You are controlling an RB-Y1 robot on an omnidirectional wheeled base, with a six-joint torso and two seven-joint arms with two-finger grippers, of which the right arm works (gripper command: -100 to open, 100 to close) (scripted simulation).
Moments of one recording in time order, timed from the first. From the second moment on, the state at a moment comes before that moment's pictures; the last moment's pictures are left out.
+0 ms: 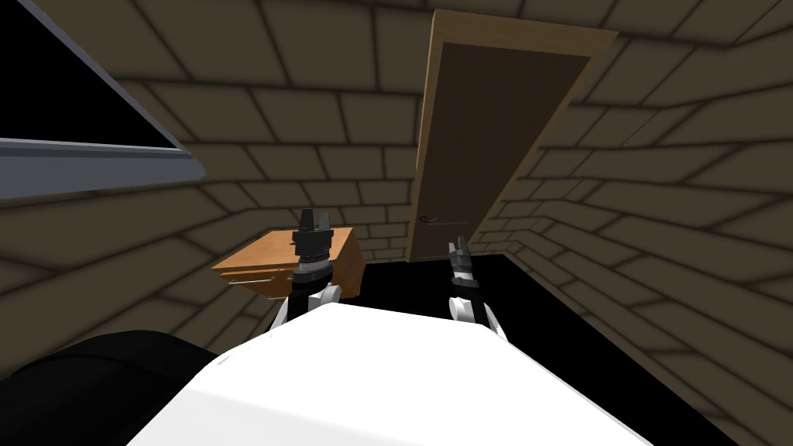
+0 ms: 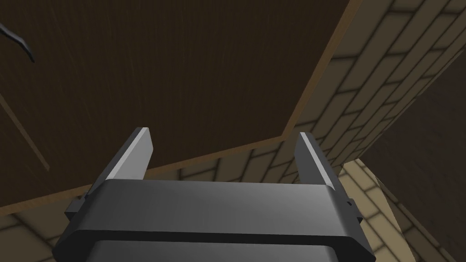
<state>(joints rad) 0.32 -0.11 0.04 -1.80 -0.05 -0.56 0.00</state>
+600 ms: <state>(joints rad) 0.26 -0.15 0.05 -1.64 -0.06 -0.58 -0.02</state>
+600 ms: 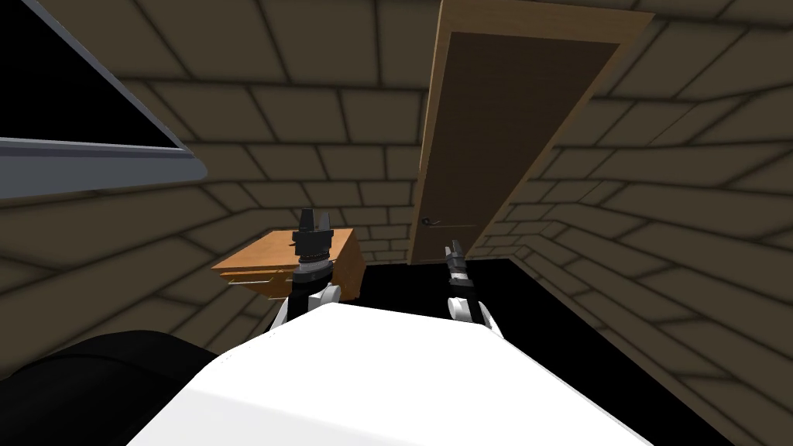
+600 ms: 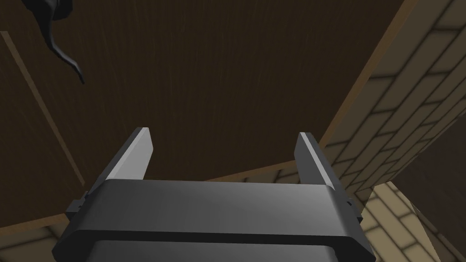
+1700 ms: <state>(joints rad) 0.14 -0.22 0.06 -1.35 -0.08 -0.61 -0.07</state>
